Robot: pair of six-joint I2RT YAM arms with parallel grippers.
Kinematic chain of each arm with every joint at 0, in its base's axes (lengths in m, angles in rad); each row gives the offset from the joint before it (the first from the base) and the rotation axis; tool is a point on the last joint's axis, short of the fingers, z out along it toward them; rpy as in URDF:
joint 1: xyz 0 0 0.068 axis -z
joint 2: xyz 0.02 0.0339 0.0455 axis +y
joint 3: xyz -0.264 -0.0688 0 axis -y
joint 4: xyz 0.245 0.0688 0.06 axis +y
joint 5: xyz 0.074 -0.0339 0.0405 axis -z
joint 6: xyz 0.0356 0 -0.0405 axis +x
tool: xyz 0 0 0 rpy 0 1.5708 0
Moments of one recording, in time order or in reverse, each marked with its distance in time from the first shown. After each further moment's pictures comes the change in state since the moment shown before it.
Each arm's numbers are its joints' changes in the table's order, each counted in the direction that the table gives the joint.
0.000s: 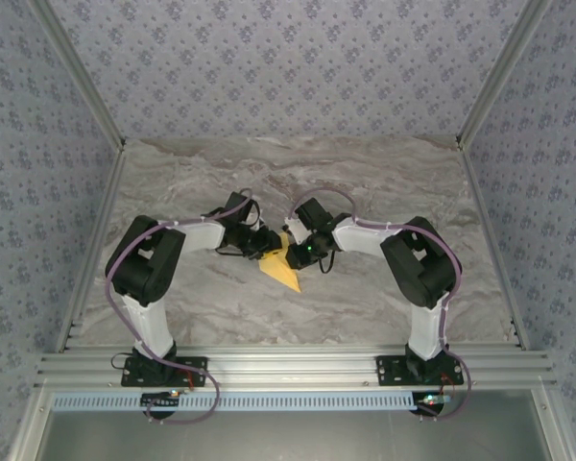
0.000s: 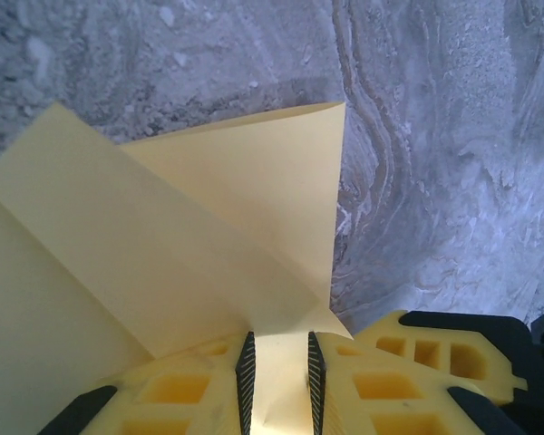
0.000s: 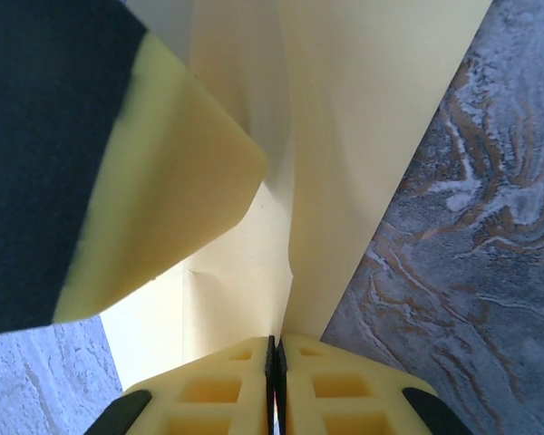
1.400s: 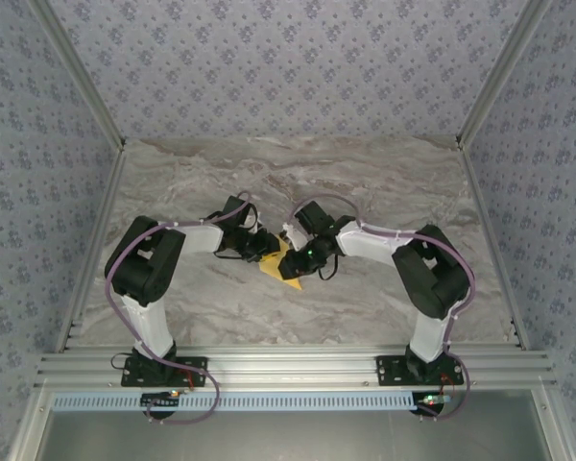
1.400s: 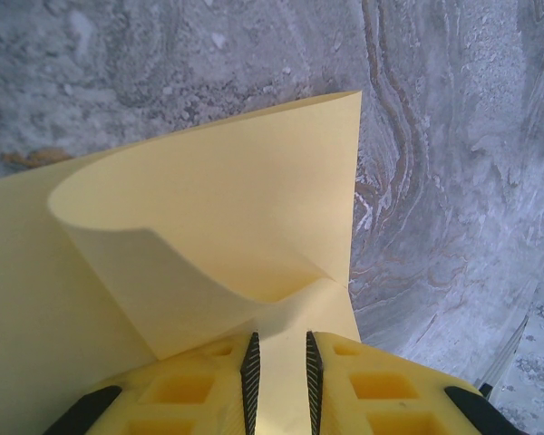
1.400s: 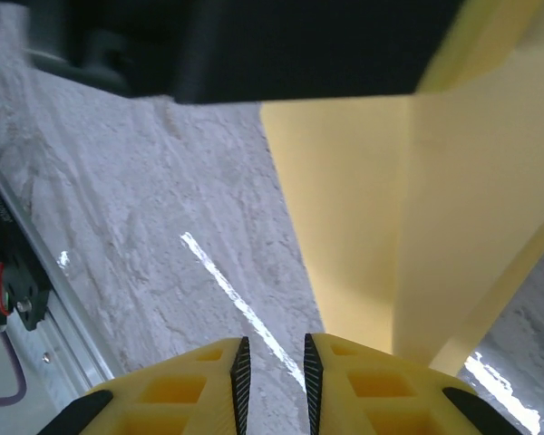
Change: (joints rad) left arm -0.007 0.001 -0.046 -0.055 0.005 0.000; right arm -0.031 -0.098 -0.039 0.077 -0.225 0.119
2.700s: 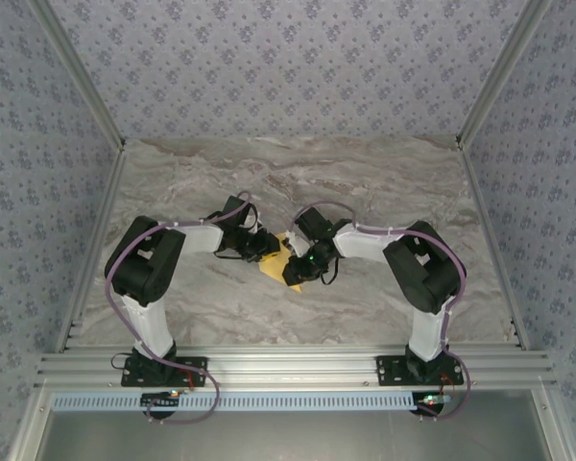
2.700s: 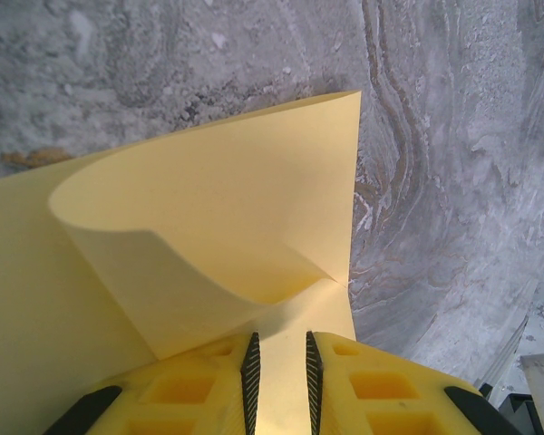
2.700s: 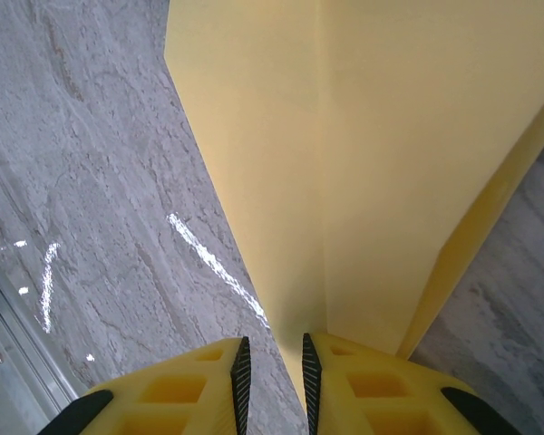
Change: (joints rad) left arm 0.000 0.000 0.000 0.000 0.000 0.000; right arm 0.002 0.051 -0.021 0.014 0.030 -0.016
